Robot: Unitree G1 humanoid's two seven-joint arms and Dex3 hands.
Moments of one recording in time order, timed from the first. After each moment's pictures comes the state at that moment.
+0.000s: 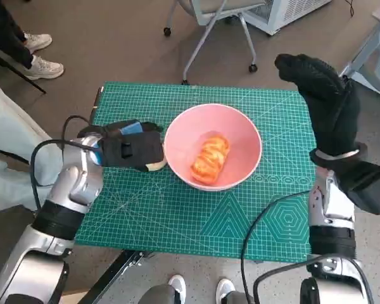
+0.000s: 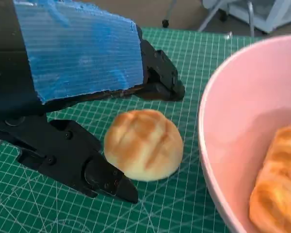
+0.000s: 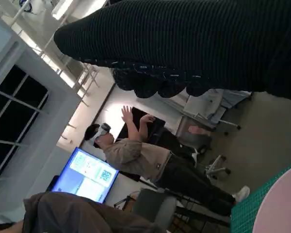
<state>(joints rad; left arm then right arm) -0.75 0.54 -0.39 0.38 0.55 0.32 -0.61 -0.70 -0.22 -0.18 0.54 0.29 -0.66 0.51</state>
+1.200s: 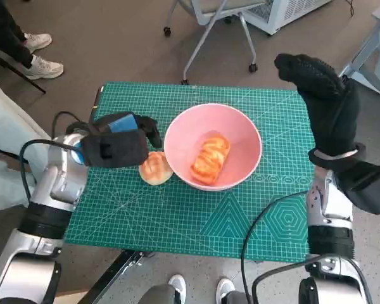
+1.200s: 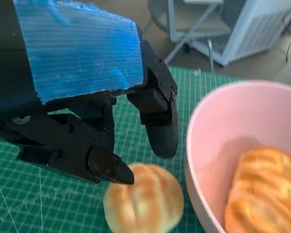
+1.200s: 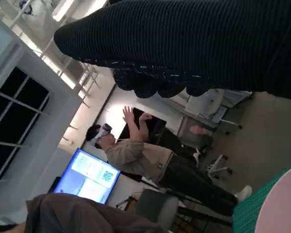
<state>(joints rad) -0.72 0.59 -0.24 0.38 0.44 0.09 -0.54 -0.70 -0.20 -0.18 0.55 0.31 -0.66 0.51</state>
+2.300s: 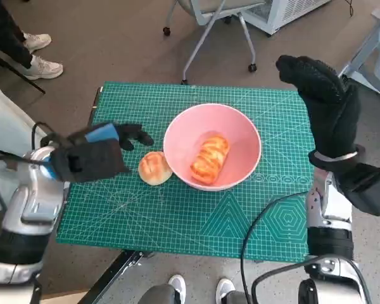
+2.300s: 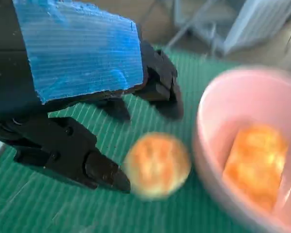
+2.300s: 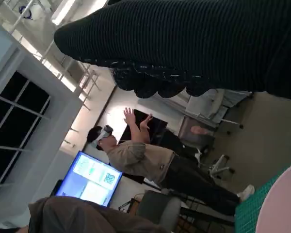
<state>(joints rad) -0.50 0.72 -0.16 -0.06 0.38 0.33 -0.75 -0.69 -0.20 -0.18 0.54 0.32 -0.66 0.51</state>
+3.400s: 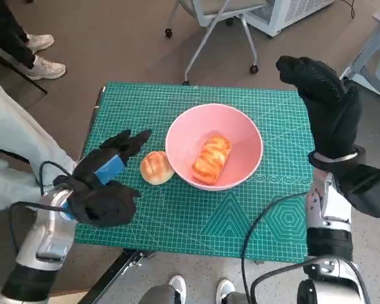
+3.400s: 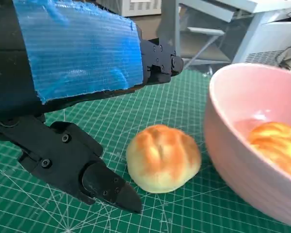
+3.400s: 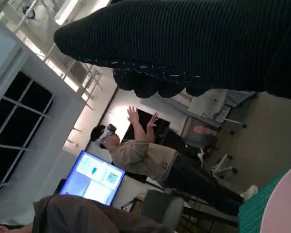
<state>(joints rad) -0.29 0.60 -0.17 0.02 0.49 0.07 -0.30 -0.69 -0.20 -0.19 0.53 0.31 -0.66 0.51</state>
